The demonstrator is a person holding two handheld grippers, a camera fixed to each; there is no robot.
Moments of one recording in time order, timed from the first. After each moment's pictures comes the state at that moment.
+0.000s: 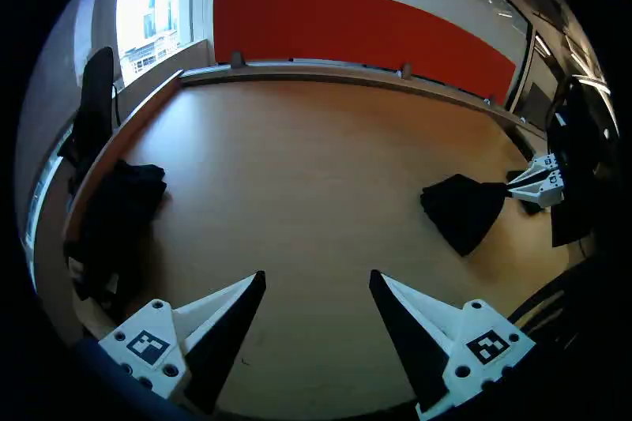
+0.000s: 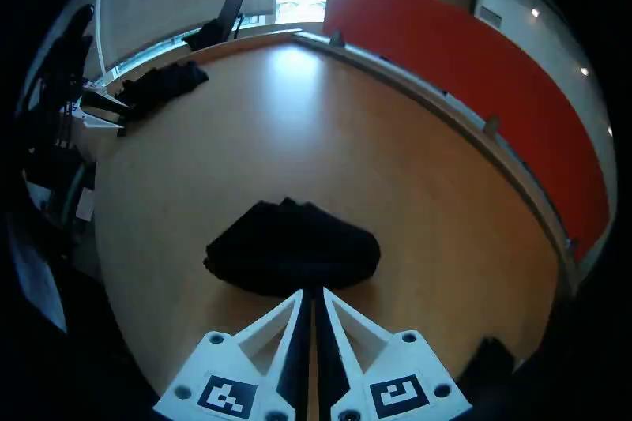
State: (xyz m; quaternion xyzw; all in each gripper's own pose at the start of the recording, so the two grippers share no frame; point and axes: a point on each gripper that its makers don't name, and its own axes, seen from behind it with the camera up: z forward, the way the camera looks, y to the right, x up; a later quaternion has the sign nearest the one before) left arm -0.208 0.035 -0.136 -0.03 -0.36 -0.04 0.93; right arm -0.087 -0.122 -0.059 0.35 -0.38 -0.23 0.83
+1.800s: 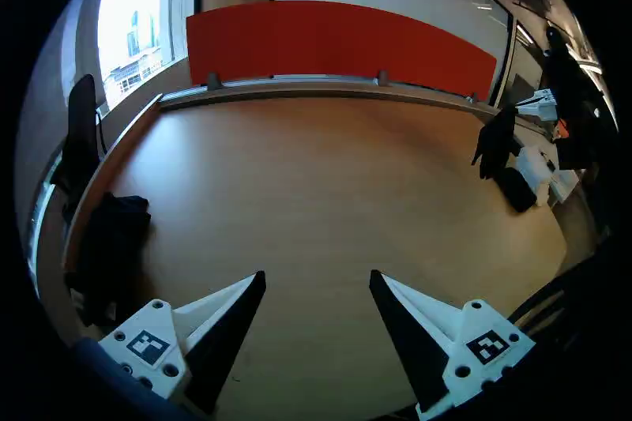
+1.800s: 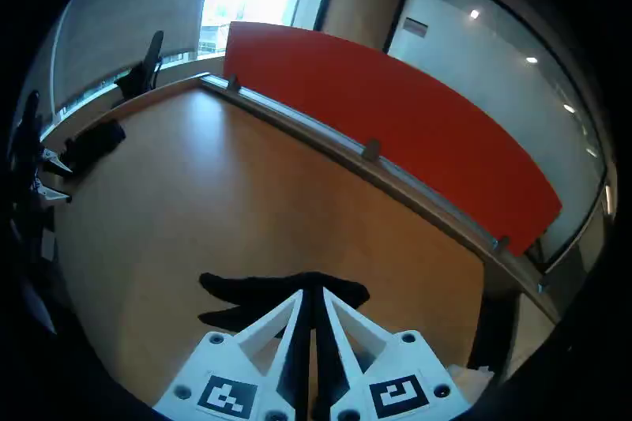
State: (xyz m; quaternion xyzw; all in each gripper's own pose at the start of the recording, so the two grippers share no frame) left arm -0.185 0.068 -0.116 -0.07 -0.34 -0.02 0.94; right arm 0.041 0.033 0.053 0.22 -0.32 -0.22 0.90
